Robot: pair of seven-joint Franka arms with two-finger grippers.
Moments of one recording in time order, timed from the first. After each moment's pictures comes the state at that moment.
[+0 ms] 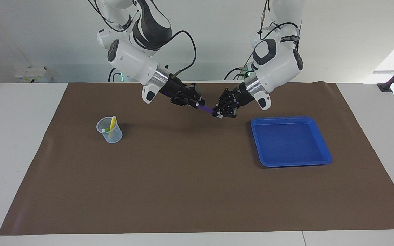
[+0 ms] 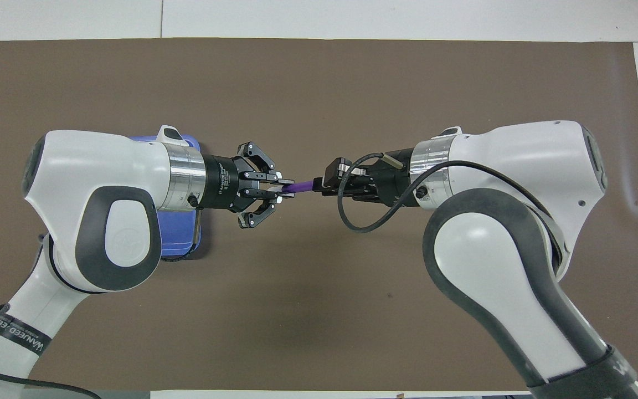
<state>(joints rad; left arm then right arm) 0.34 0.05 -0.83 -2.00 -0.84 2.23 -1.51 0.41 0.04 0.01 -1.92 0.92 2.18 0.17</state>
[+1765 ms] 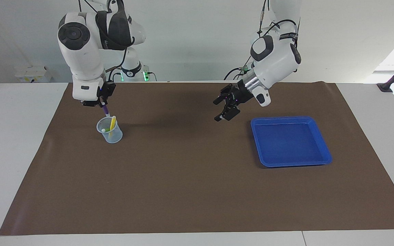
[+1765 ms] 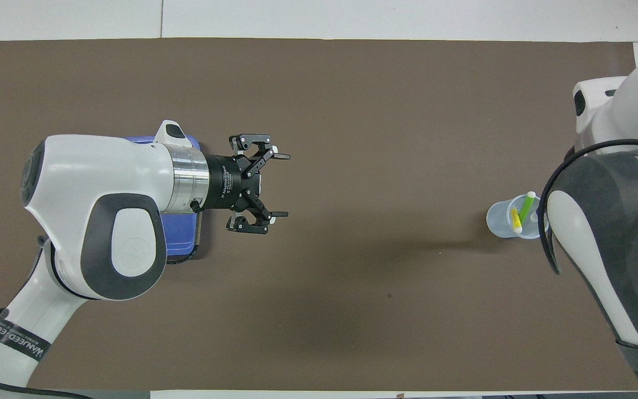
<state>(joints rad) 0.29 0.03 -0.79 -2.00 -0.78 2.26 -1.41 0.13 0.05 0.00 -1.72 -0.19 1.56 -0.69</state>
